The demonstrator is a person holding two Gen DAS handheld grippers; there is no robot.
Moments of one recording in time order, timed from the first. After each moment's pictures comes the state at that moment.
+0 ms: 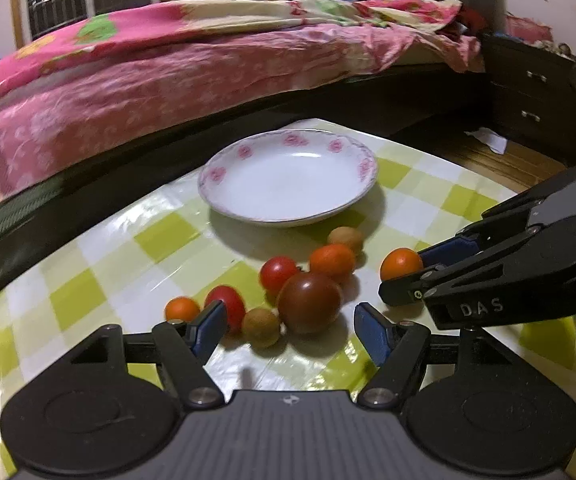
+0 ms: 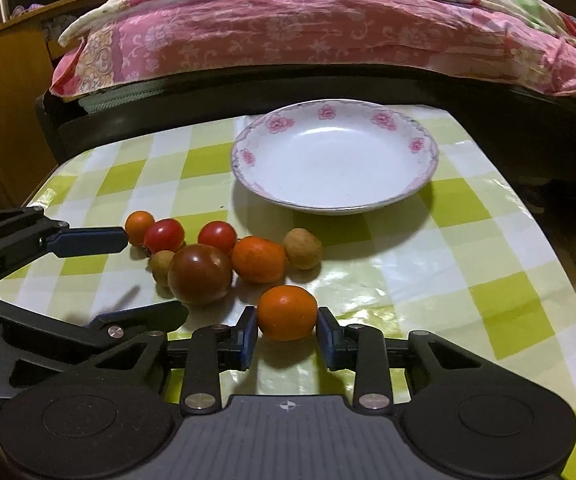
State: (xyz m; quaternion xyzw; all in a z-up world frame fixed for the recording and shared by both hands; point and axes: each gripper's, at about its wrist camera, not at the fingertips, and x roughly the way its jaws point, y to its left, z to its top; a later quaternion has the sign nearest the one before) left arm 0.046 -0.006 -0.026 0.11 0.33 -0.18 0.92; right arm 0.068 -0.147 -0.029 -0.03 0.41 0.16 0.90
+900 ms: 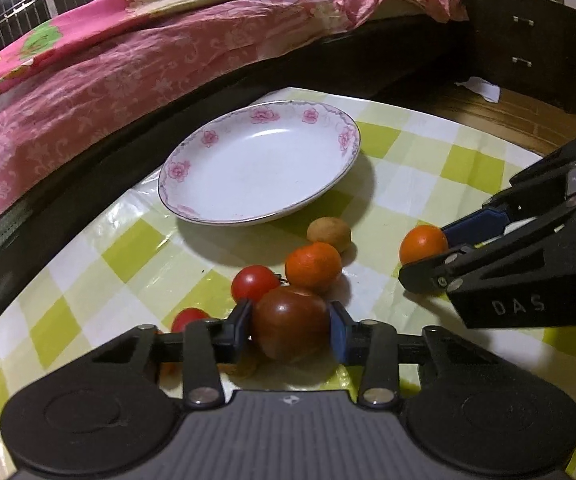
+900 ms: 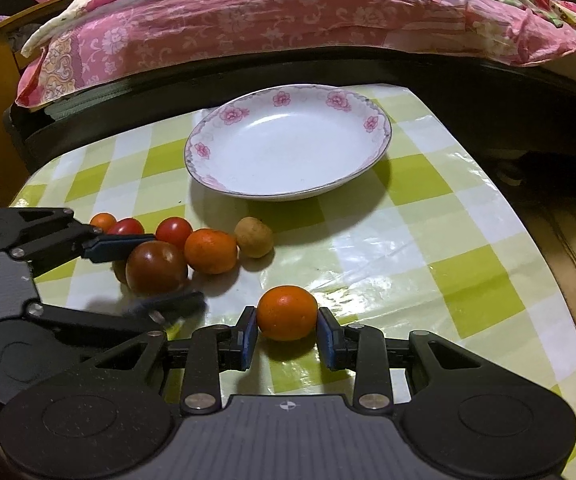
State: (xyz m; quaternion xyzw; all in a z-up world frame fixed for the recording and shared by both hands) left arm 0.075 -0.039 -0.039 0.18 0.36 -0.19 0.89; right arm 0.075 -0.166 -0.030 -0.02 0.43 0.12 0.90
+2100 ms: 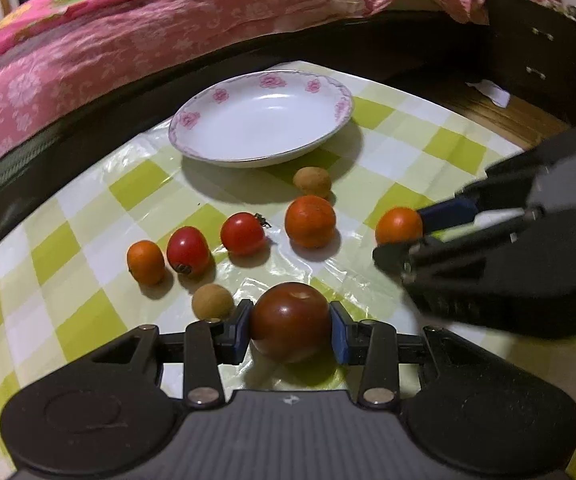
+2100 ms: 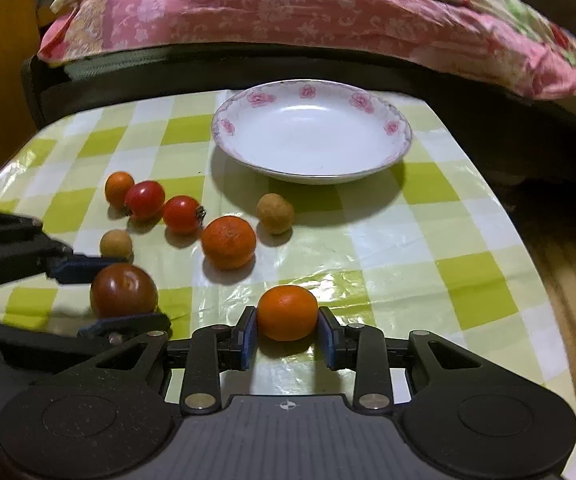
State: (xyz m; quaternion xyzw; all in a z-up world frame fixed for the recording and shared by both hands) left arm 0.038 -0.029 -0.039 0.12 0.41 -0.16 0.89; right arm 0.054 -0.144 -0.034 -0.09 0.42 0.13 0.89
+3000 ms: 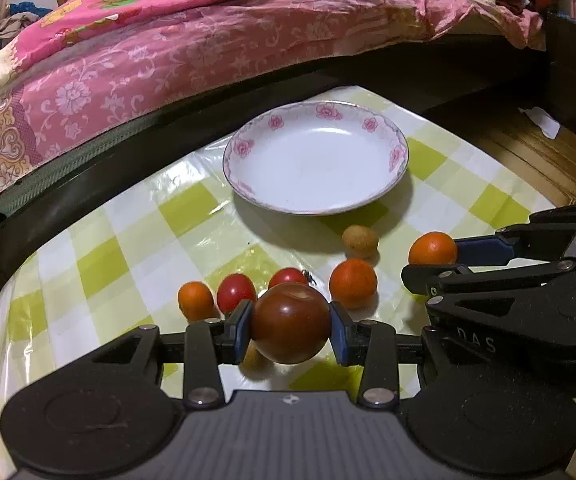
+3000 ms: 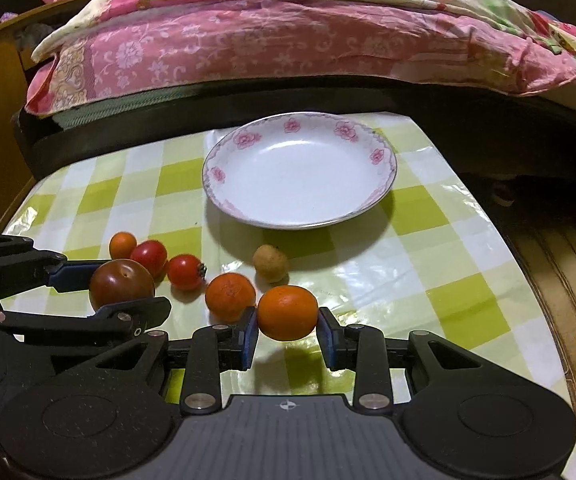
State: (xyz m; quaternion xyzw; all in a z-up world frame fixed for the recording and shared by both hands) left arm 0.063 -0.034 -0.001 0.09 0.41 -0.09 0.90; right arm 0.070 -0.153 -0.005 -0.03 0.41 0.11 0.90
